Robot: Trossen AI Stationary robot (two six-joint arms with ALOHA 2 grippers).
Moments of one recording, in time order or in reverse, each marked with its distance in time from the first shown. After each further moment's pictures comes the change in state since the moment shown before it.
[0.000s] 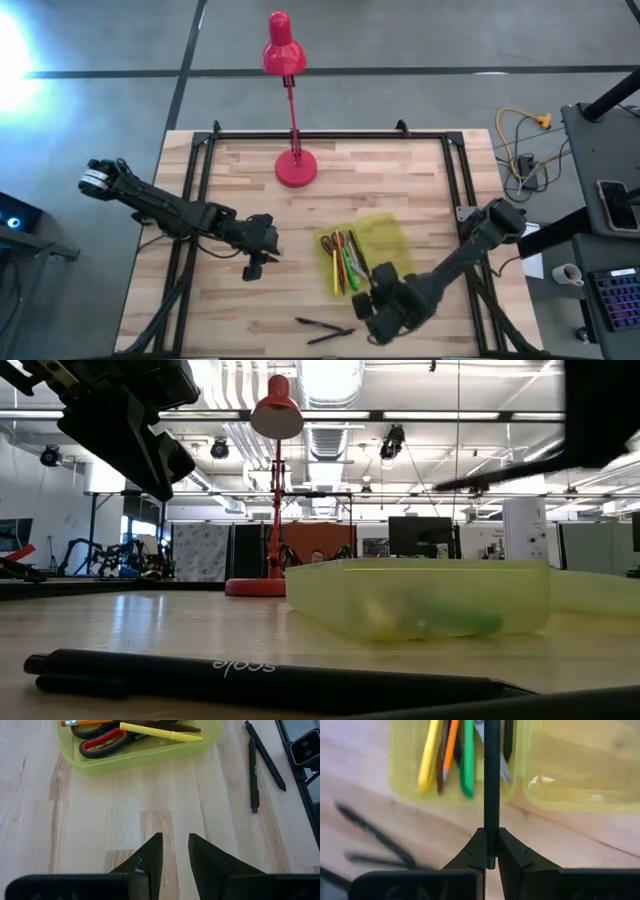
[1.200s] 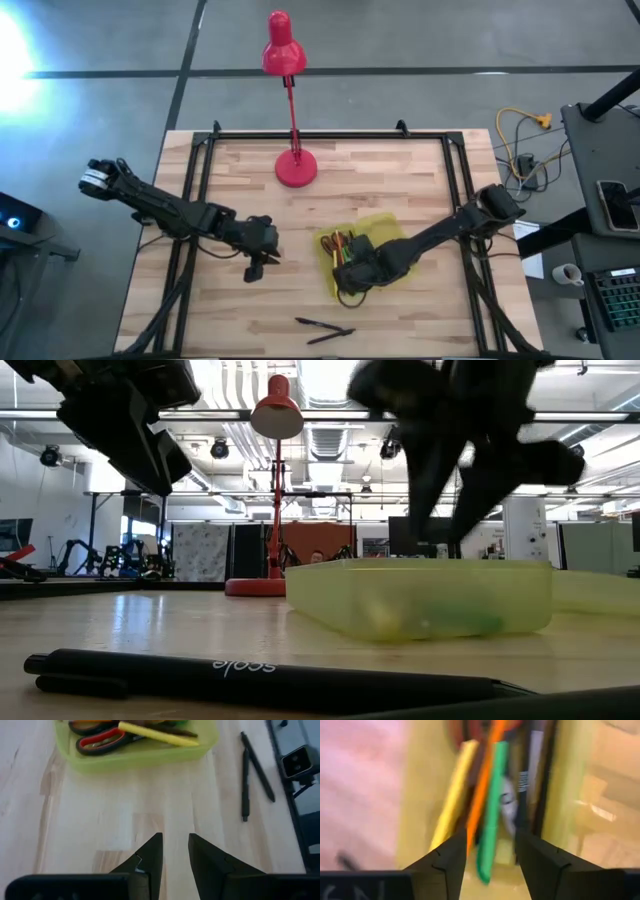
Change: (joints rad) left arm -0.009 0.000 0.000 0.021 0.014 -0.083; right arm -0.261 -0.037 -0.195 0.316 -0.055 -0.358
